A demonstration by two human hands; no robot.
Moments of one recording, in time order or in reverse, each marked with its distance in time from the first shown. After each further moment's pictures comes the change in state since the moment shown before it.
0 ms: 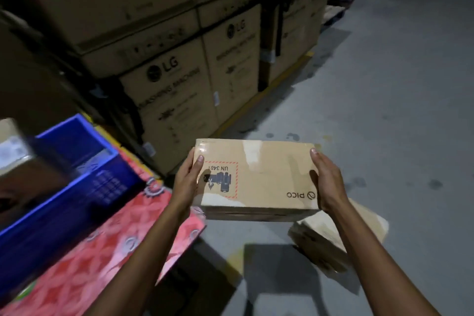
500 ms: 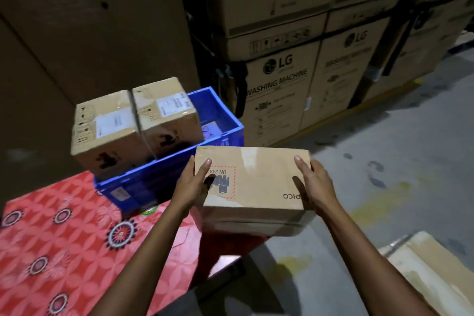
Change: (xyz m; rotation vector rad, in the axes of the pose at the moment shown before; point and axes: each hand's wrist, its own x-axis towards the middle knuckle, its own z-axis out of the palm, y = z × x) left_hand -0.097 -0.011 -0.284 0.189 0.363 -0.077; right_hand -0.117 0.022 0.271 -0.465 -0.359 -0.152
